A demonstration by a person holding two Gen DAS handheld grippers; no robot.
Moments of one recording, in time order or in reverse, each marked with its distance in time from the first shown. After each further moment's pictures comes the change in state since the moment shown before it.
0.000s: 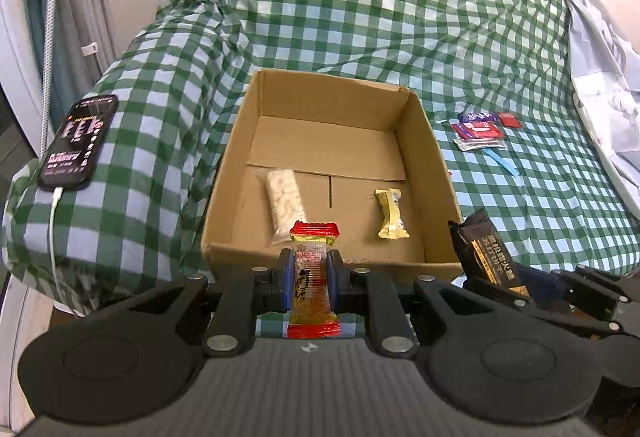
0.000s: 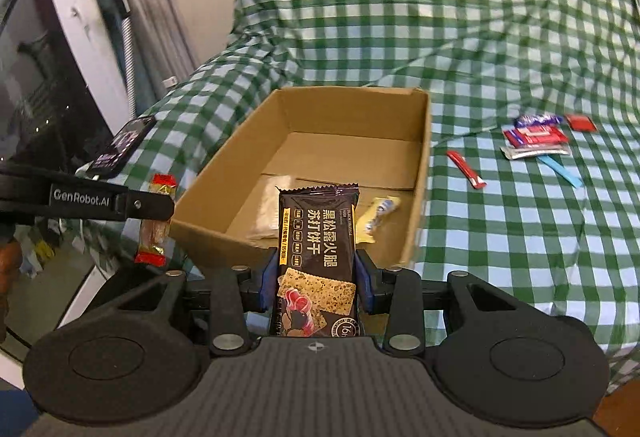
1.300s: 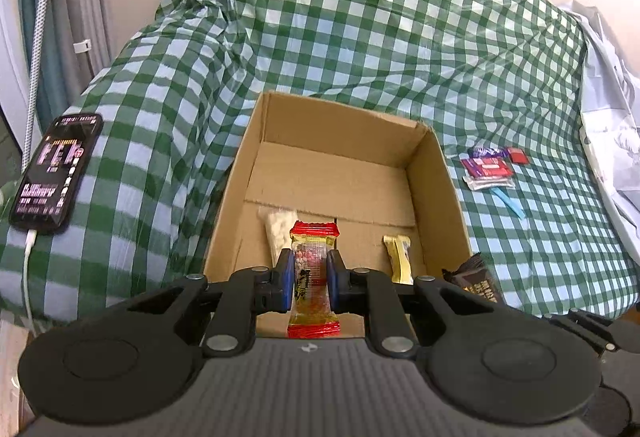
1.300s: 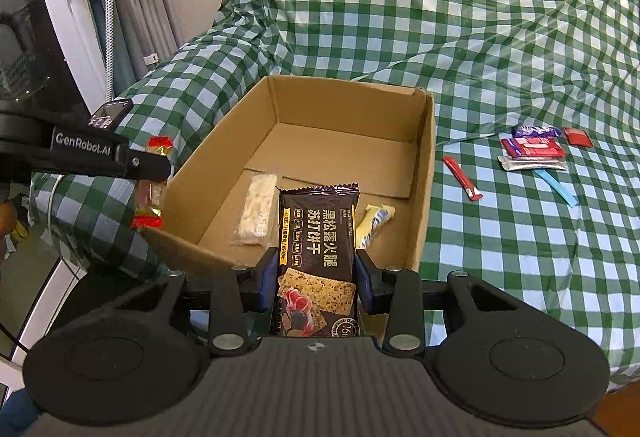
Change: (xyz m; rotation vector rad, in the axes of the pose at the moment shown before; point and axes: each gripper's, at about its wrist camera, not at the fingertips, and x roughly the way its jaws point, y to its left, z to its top) left arm 0.052 0.016 0.059 -0.064 -0.013 -0.032; right arm 0.042 0.010 0.030 -0.050 0.061 -0.078
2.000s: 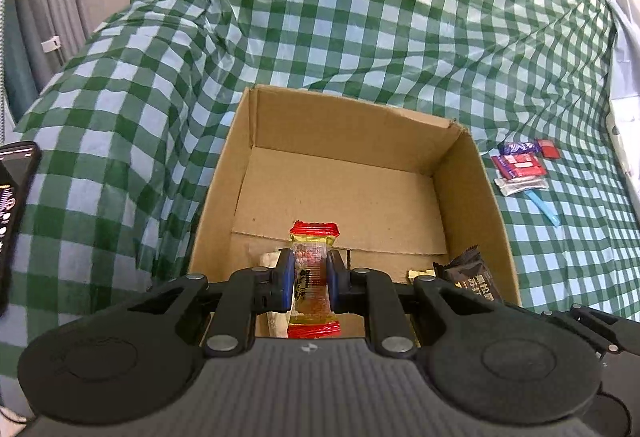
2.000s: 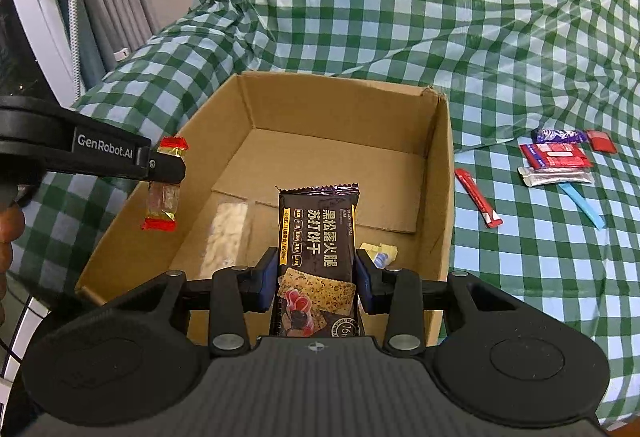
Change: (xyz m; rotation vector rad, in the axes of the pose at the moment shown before) left arm 0.111 -0.006 0.051 0.031 0.086 0.026; right arm 0.098 -0.017 0.048 0.021 0.055 -0.015
